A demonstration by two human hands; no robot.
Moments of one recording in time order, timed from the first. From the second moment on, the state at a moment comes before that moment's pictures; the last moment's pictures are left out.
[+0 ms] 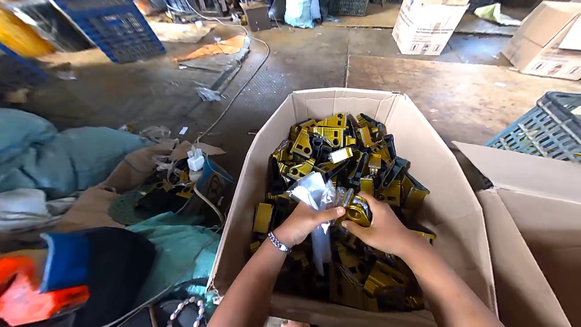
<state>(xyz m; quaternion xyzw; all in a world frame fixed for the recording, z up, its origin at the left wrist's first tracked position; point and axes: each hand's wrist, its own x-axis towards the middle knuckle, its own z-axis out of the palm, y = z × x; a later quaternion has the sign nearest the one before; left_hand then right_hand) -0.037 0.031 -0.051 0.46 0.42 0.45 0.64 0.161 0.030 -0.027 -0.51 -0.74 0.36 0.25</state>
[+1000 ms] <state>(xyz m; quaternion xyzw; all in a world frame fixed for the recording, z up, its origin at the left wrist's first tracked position) -0.009 0.023 -0.031 0.26 0.48 0.54 0.64 0.144 0.036 -0.041 -0.55 -0.78 0.21 0.22</state>
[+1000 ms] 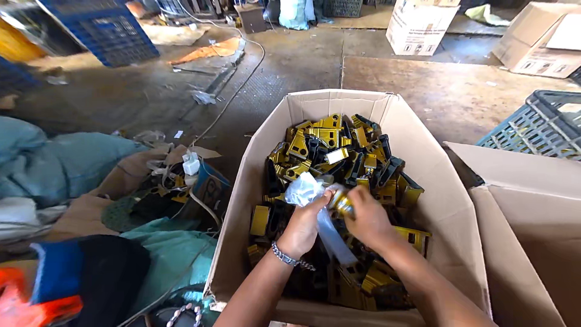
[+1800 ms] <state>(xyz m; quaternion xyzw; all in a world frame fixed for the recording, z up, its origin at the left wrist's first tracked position) -0.021 0.022 -0.050 0.46 0.49 0.49 0.55 0.235 0.070 -0.033 0.03 -0.27 0.71 0.65</state>
